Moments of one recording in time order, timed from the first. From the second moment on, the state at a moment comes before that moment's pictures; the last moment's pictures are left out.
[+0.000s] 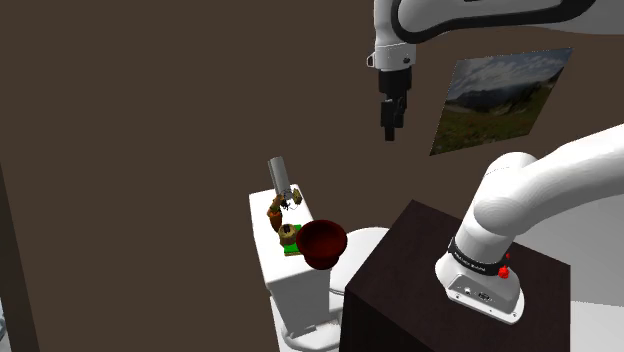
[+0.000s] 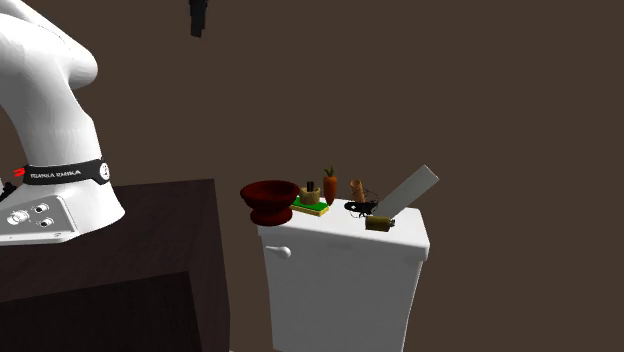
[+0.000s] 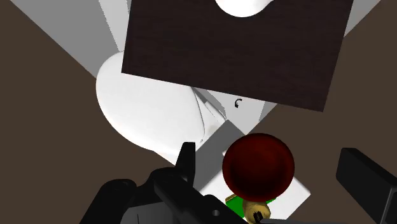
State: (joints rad) arm -0.01 -0.74 0.03 -2.40 0.02 1.48 -0.17
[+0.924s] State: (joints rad) arm 0.02 -0.43 0.10 -2.47 0.08 1.93 -0.09
